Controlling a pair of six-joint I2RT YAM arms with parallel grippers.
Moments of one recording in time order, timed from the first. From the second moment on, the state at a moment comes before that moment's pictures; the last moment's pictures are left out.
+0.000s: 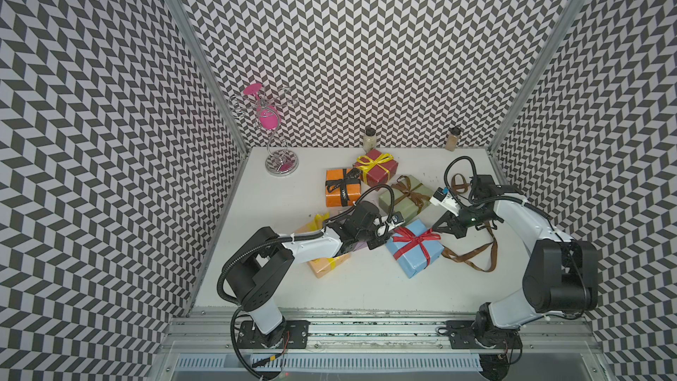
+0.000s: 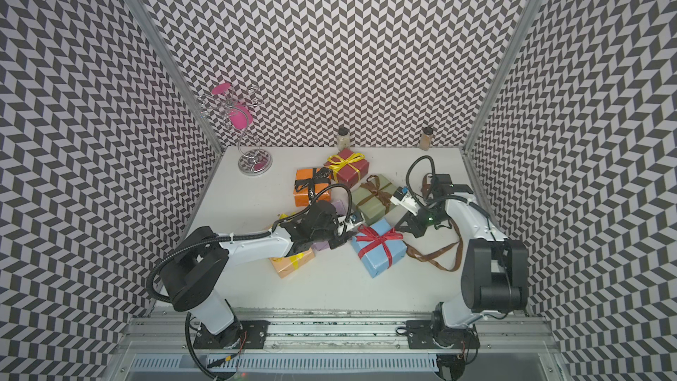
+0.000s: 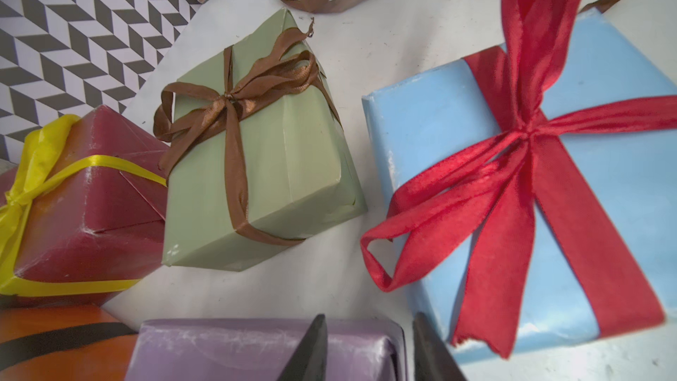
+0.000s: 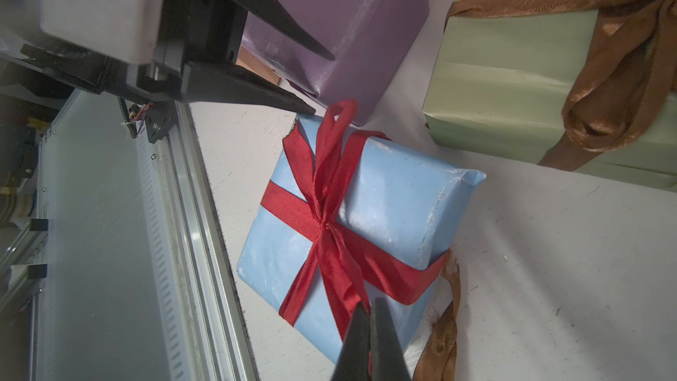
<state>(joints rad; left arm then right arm) -0.84 1.68 0.91 0.10 0.13 0.47 -0.04 1.54 1.11 -1.06 -0.78 -0.90</state>
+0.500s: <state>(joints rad) -0.86 1.68 0.95 0.09 0.13 0.47 -0.04 1.52 1.11 -1.06 -0.78 -0.89</state>
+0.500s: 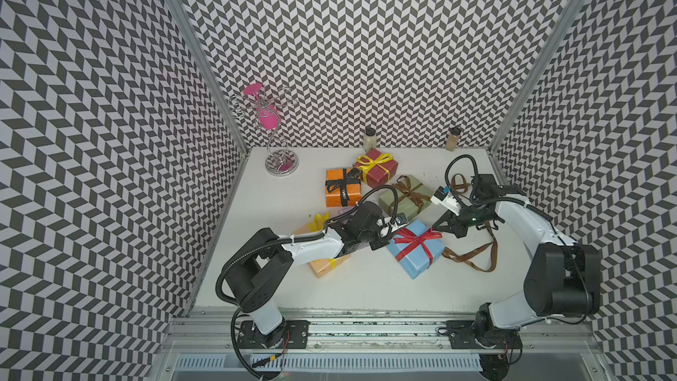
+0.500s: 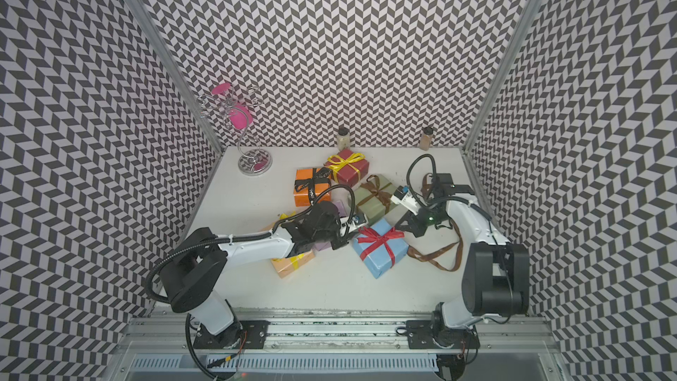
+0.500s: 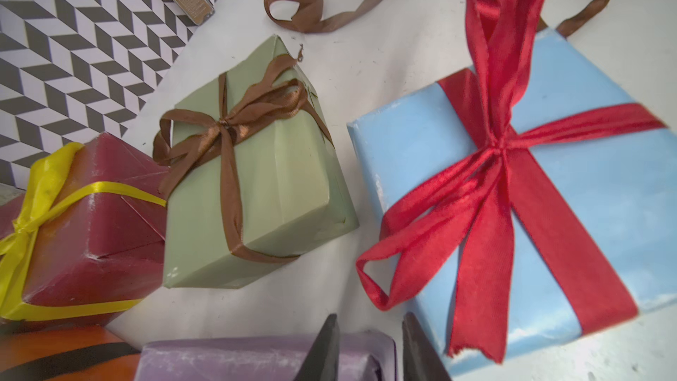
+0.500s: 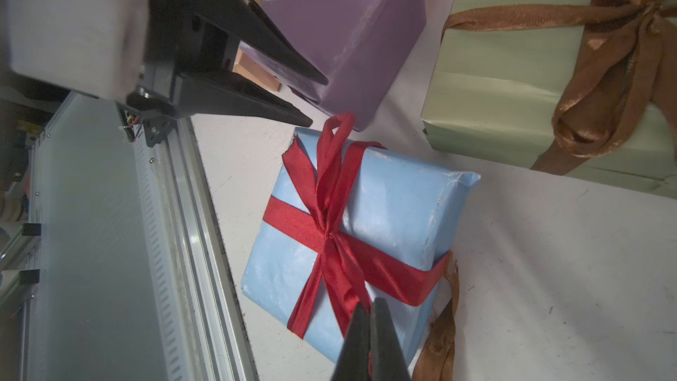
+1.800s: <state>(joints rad) -0.92 1.71 0.96 0.06 0.26 0.47 -0.04 1.52 1.11 -1.06 -0.78 -0.88</state>
